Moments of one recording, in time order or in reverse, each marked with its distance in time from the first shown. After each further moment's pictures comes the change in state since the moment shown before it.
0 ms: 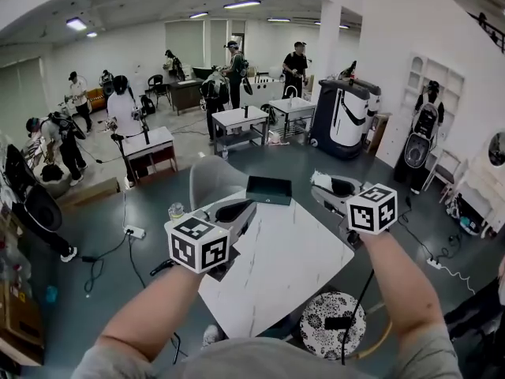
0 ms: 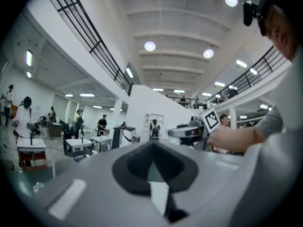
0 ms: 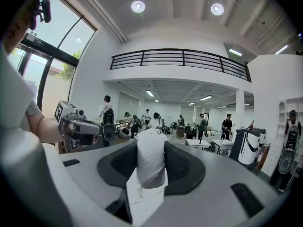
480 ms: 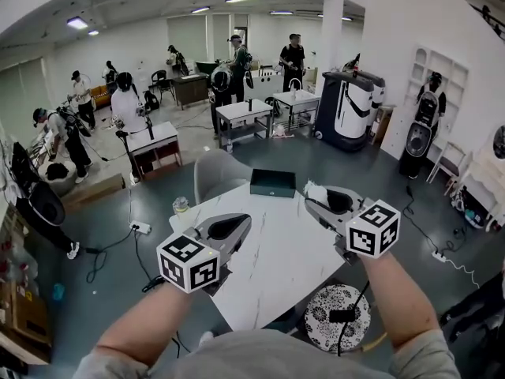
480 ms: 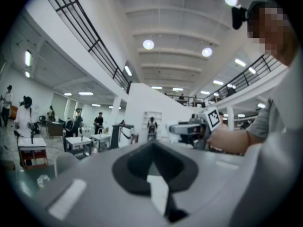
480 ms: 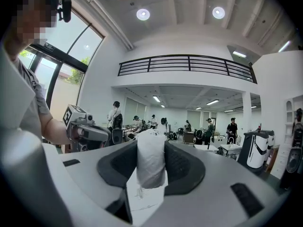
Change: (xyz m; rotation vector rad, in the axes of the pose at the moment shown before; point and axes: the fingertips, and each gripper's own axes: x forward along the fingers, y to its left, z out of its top) left arm -0.048 -0.025 -0.021 0.008 0.026 -0.013; right arm -0.020 0.072 -0.003 -0.019 -0.081 0.082
